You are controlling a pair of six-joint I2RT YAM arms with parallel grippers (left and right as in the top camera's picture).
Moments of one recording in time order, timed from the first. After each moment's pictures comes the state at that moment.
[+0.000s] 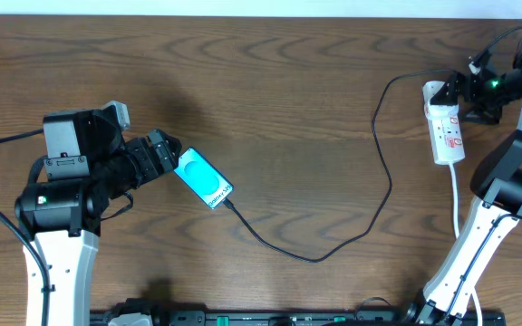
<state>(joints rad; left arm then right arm) 0.09 1.10 1.12 -0.96 0.38 -0.38 -0.43 2.58 2.46 -1.52 -0.47 -0.23</state>
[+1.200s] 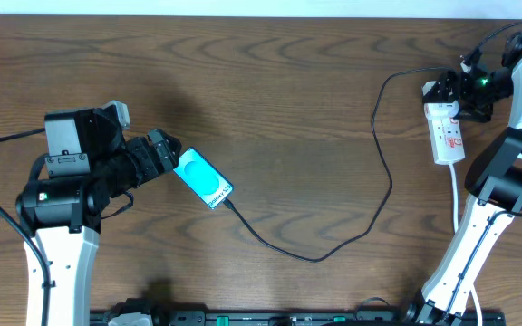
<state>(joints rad) 0.09 1.11 1.12 -0.96 0.37 -0.38 -0.39 2.59 2.46 -1.48 -0.46 -0.17</state>
